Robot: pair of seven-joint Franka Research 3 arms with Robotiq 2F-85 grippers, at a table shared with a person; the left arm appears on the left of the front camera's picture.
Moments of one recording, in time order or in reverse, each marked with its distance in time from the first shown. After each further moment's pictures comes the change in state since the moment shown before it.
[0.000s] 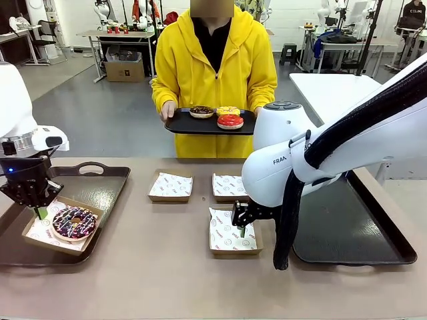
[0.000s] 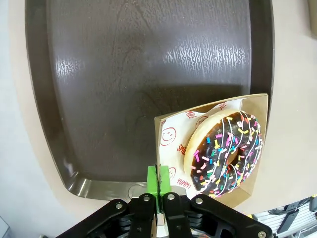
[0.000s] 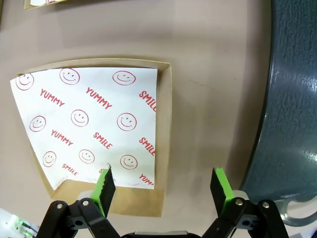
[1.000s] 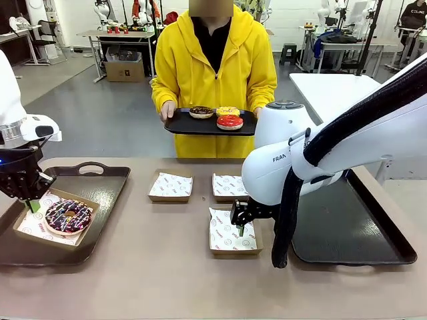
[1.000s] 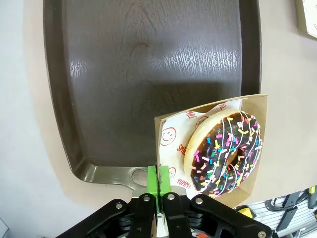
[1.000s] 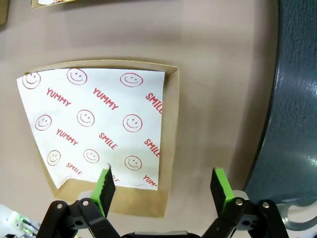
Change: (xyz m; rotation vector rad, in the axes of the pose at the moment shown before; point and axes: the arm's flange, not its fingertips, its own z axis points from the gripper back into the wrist) left arm -0.016 0.004 0.033 0.002 -0.031 0.006; right arm 0.002 0.000 0.001 0.023 -0.005 0.019
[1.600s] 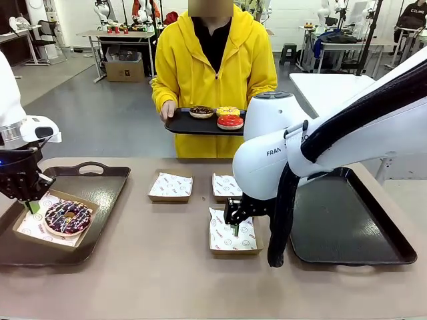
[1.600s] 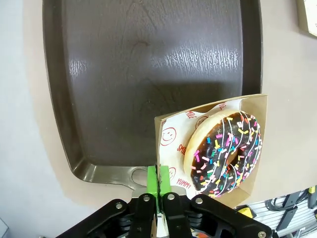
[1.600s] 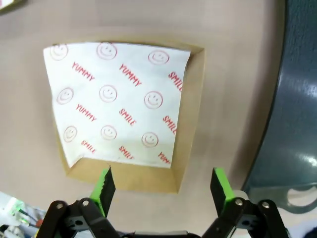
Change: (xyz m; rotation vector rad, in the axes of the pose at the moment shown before) left arm -0.001 0.000 -0.002 0.000 0.004 0.001; right arm -0.009 0.019 0.017 -0.024 0.017 0.041
